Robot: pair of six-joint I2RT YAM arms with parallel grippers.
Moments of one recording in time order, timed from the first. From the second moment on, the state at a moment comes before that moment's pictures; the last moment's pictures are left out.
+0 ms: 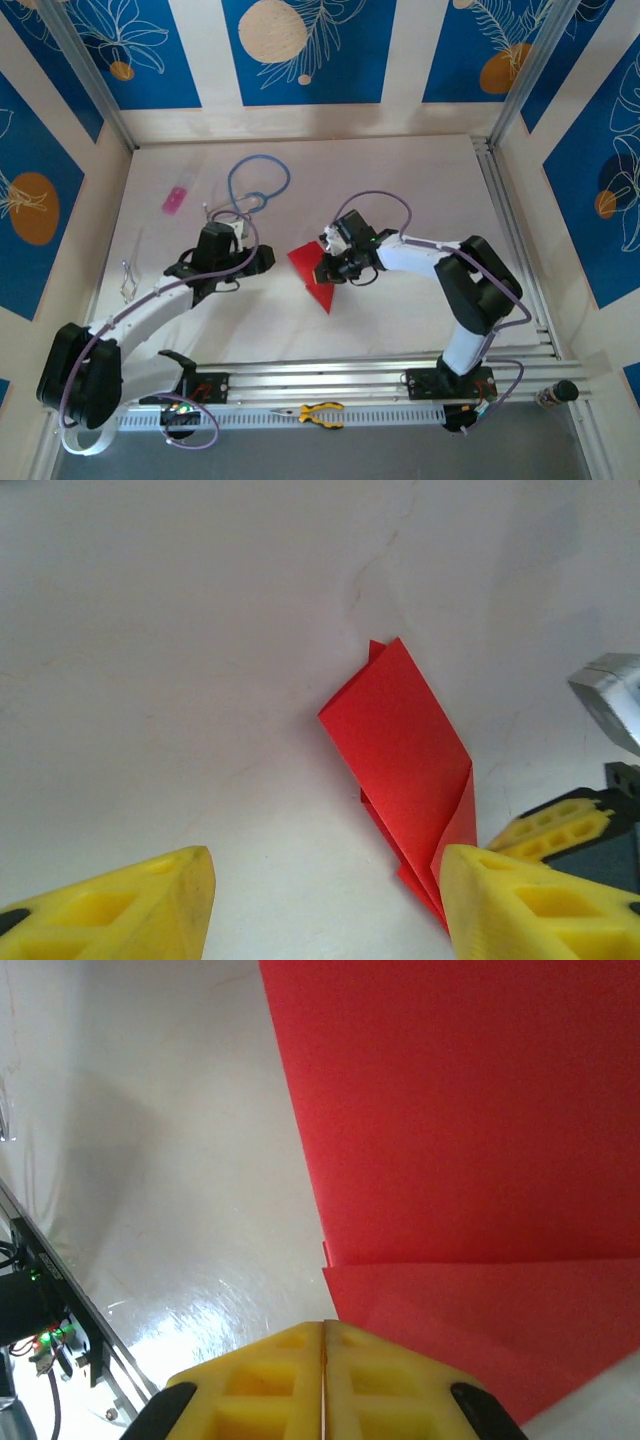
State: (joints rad) left arm -0.43 1.18 0.61 -0.17 0.24 -0.60; right arm 0.65 1.74 0.97 -0.31 -0.55 0.52
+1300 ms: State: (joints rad) left arm -0.52 1.77 0.80 0.14 0.50 -0.82; right arm 0.79 1.75 0.83 -0.08 -0.36 1.05
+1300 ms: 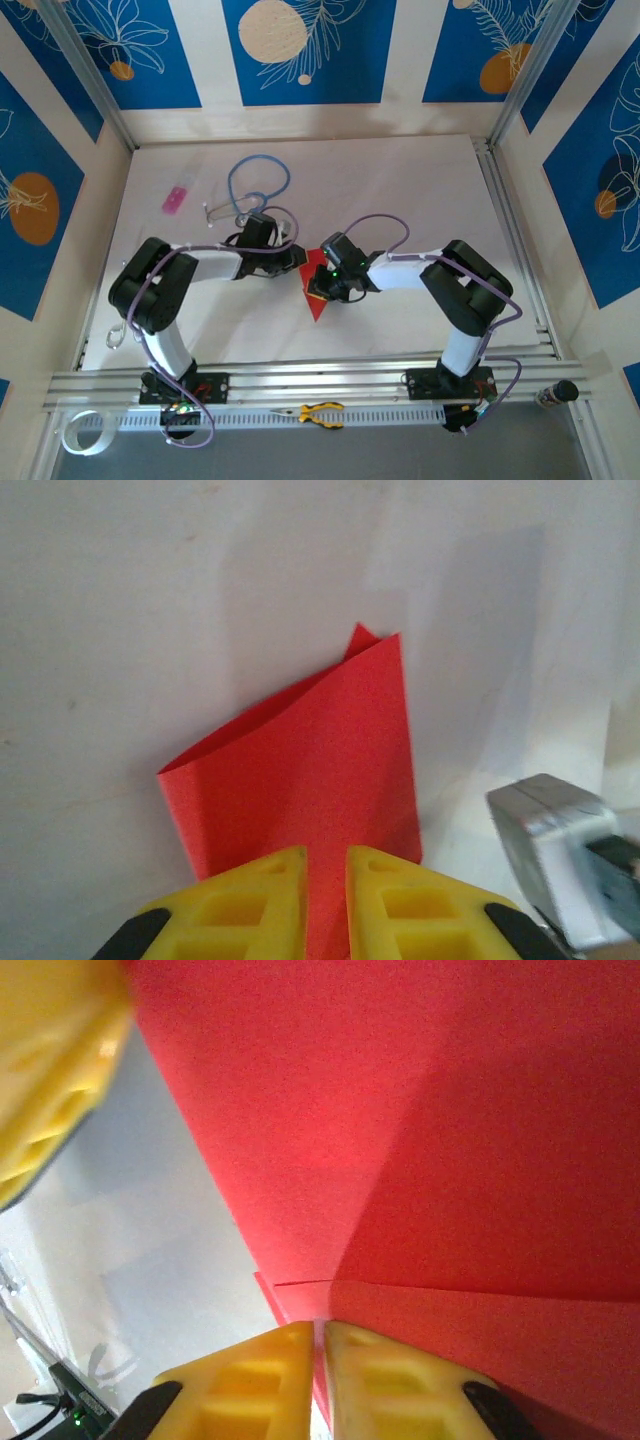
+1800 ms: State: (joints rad) left arm -0.52 1.81 0.80 0.13 0.52 -0.77; right arm 0.62 1.56 0.75 -0.15 -0.36 0.99
